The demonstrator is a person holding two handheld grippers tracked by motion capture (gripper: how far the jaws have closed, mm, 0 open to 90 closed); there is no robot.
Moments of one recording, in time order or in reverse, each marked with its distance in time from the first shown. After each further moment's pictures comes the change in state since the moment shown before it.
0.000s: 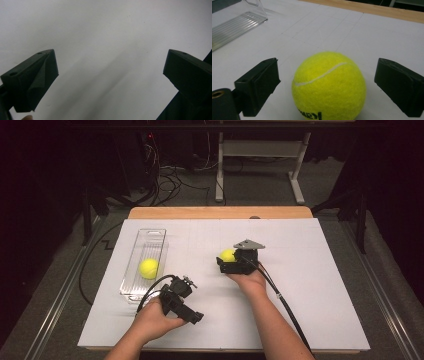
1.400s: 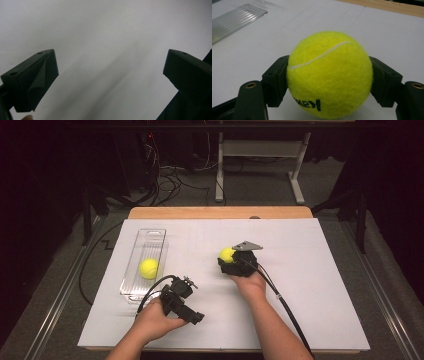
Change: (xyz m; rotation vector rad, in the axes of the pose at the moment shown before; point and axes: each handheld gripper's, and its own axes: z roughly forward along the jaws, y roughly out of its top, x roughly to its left) left arm -0.002 0.000 0.003 0.003 -0.006 0.004; right arm 0.007 0.001 -0.007 0.031 -0.007 -0.006
